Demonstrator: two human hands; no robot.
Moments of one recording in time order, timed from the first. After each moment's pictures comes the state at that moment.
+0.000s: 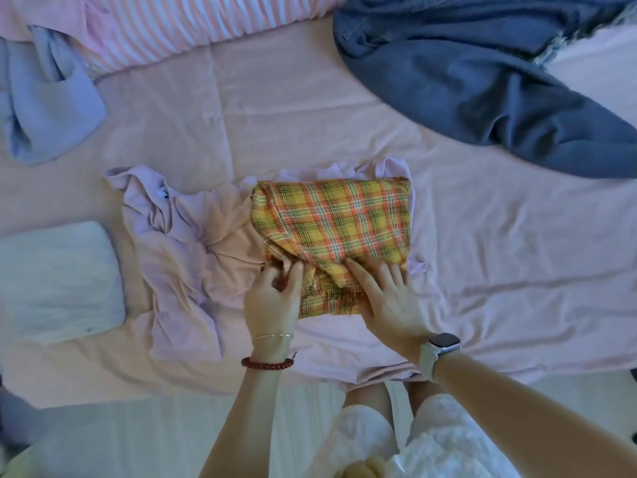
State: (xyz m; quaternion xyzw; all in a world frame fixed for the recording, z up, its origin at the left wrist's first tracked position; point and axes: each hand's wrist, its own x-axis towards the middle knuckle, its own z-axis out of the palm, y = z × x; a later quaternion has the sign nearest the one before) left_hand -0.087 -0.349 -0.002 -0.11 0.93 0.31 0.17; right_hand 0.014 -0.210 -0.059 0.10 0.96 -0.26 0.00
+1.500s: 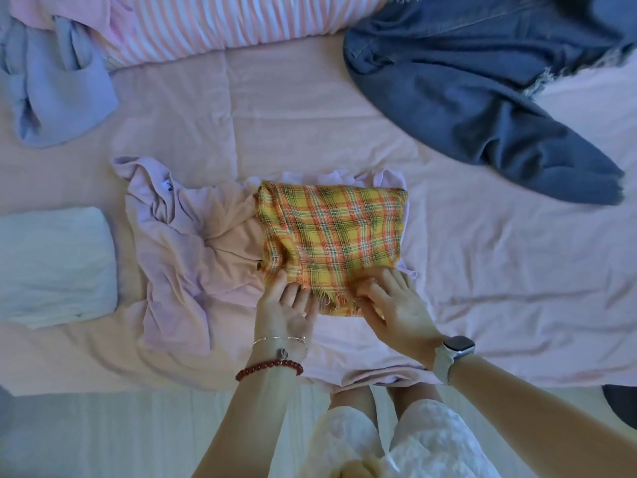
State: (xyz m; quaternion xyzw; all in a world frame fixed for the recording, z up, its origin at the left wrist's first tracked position) left_hand -0.071 -0.331 0.033 -0.52 0.39 0.71 0.29; right_hand 0.025 -0.187 -0.042 0.00 0.94 -0.34 -0.04
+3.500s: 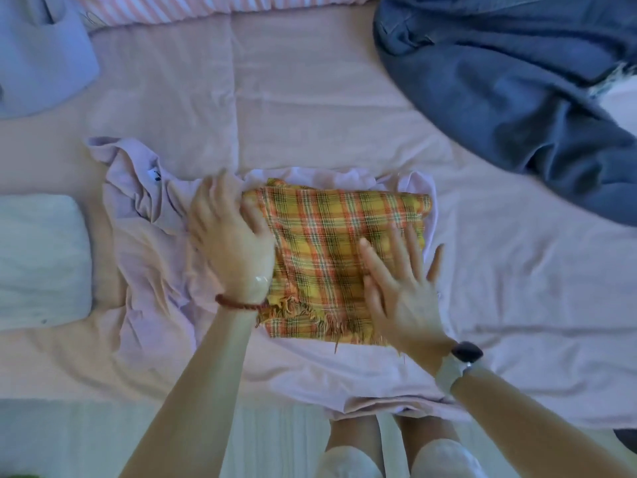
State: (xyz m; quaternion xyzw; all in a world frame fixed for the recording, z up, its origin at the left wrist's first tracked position) left_hand -0.175 -0.354 -0.052 -0.01 0.97 0.21 -0.09; right_hand -0.030 -0.194 -0.062 0.12 0.97 -0.20 0.03
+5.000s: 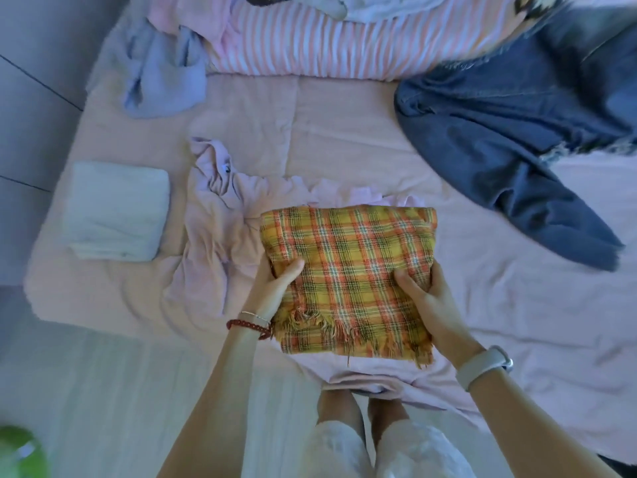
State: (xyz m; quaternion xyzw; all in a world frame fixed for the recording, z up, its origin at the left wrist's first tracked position) left_hand -0.055 -0.389 0.038 -0.14 0.73 0.60 0.28; right_hand 0.017 -0.164 0.037 0.35 0.63 -0.69 0.10
